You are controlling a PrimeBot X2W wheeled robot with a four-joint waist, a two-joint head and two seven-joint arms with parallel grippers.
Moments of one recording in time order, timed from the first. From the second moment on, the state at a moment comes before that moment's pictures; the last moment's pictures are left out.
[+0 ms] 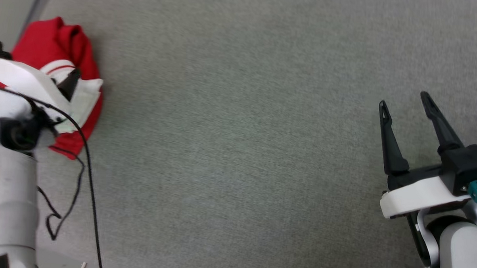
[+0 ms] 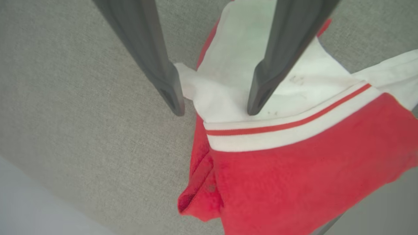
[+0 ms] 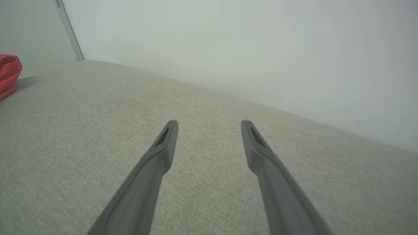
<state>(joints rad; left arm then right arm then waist) -0.78 0.31 0.15 0.67 -0.52 -0.12 0.43 -0.20 -0.05 0.01 -0.19 -0.10 0.13 0.03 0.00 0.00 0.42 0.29</state>
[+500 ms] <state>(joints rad) -0.89 0.46 0.13 0.87 -0.54 -0.09 0.76 -0.25 -0.05 0.00 -0.19 -0.10 0.13 0.01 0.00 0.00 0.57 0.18</state>
